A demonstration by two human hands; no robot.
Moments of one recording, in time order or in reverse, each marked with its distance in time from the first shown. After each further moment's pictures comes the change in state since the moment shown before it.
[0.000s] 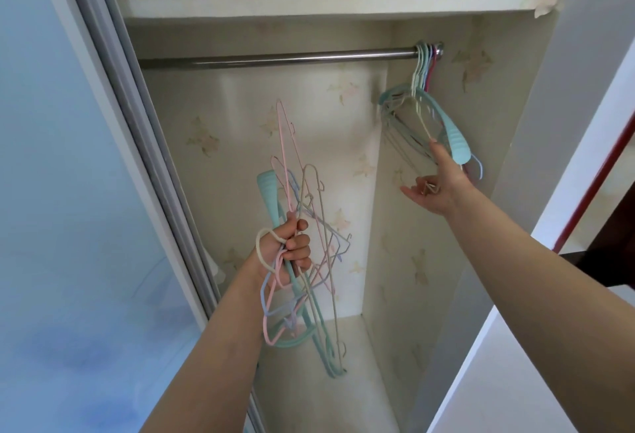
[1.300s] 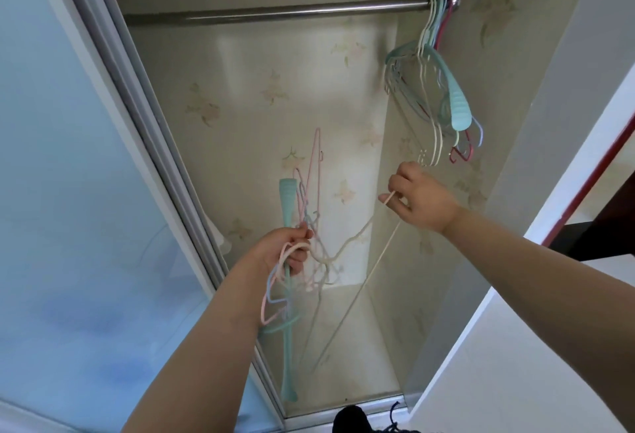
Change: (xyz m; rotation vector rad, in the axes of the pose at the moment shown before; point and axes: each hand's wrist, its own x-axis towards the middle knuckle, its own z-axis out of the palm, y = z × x) left_hand -0.007 -0.027 -0.026 0.176 0.336 -0.343; right_hand 0.031 0.086 -0.046 -1.483 -0.433 -1.529
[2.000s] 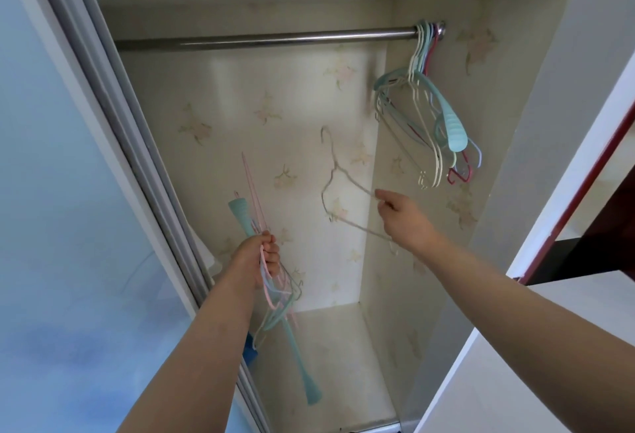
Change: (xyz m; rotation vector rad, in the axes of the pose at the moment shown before) left_hand 0.026 0.023 -0.032 -0.238 0.181 0.177; right_hand 0.022 -0.058 -0.022 0.582 -0.138 0.915
